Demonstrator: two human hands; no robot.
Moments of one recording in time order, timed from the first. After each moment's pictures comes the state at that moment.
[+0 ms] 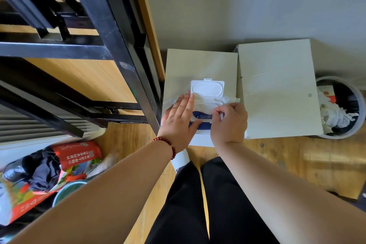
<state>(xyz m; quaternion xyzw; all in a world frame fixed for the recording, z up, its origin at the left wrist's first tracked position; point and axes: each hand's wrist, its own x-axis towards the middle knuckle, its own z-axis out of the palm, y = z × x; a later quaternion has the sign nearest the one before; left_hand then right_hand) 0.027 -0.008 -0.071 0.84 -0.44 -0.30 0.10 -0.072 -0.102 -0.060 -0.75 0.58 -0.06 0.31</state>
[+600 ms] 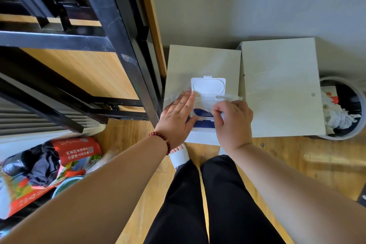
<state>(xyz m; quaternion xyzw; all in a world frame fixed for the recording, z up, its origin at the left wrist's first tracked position) 0.037 -0.002 -0.070 0.82 -0.44 -0.33 0.13 -0.091 -0.111 -0.063 -0.88 0.41 -0.11 0.23</state>
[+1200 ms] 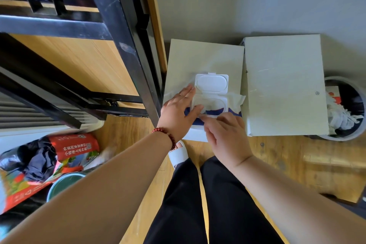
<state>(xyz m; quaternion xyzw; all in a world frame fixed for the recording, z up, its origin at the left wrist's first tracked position) 0.036 -0.012 -0.069 0.83 -0.34 -0.34 0.26 -0.116 -0.091 -0.075 -0.96 0.20 -0.14 0.16</state>
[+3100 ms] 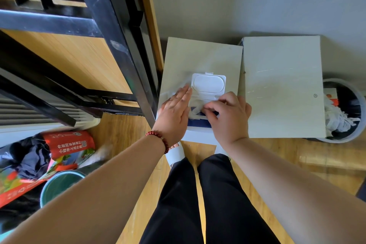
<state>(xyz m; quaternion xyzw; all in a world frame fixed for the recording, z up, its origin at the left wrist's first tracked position) 0.030 -0.005 -0.083 0.83 -0.40 -0.31 0.23 -0.086 -0.119 -0.076 -0.89 0.38 -0.11 0.22</state>
